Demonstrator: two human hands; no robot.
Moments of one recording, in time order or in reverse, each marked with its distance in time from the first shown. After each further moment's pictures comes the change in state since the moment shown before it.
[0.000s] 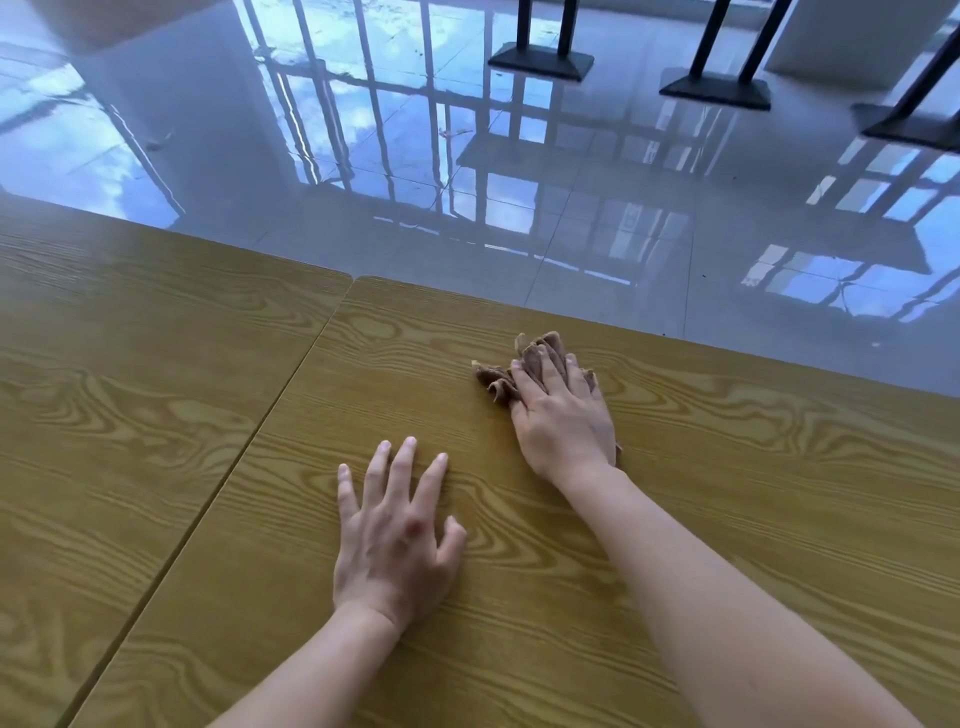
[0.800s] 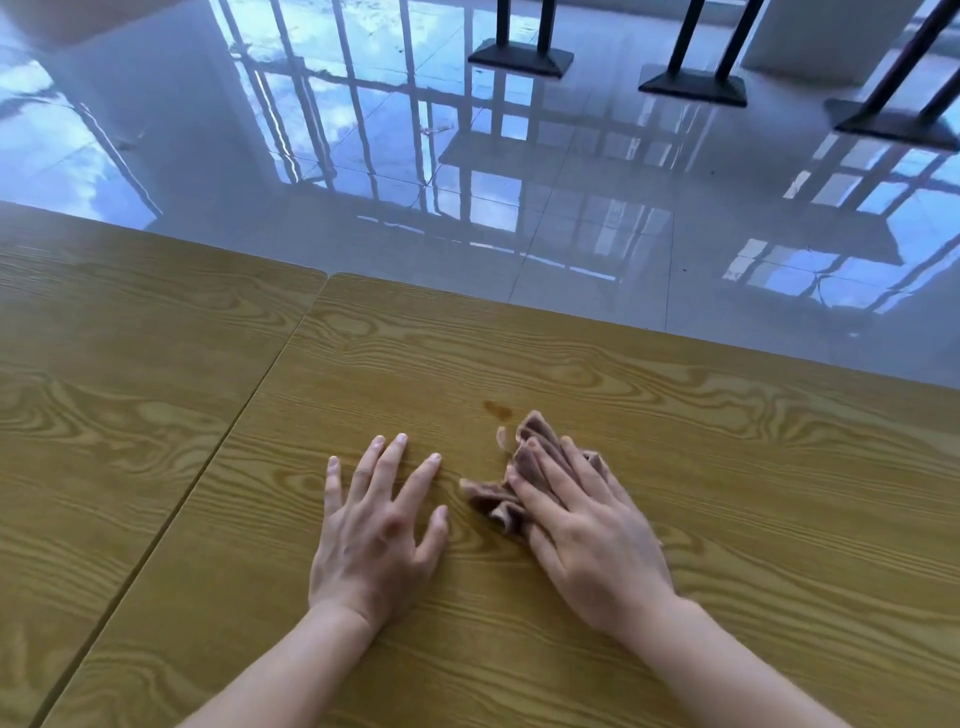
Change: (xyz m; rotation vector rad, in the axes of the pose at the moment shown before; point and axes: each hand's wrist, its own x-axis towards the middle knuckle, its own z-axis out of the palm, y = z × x) left_hand 0.000 -0.004 0.006 -0.033 0.039 0.096; right_hand -0.121 0.046 0.016 -0.066 0.077 -0.276
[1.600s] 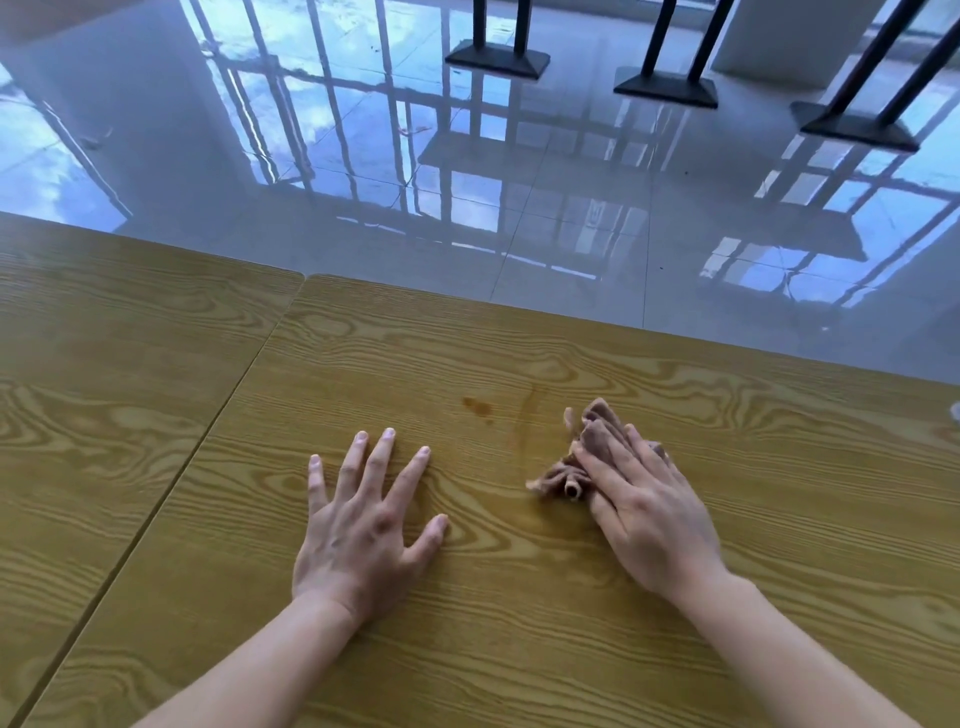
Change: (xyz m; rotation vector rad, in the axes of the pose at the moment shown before) left_hand 0.003 -0.002 0.006 0.132 -0.066 0.056; right_hand -0.021 0.066 -0.019 0.022 -0.064 0.215
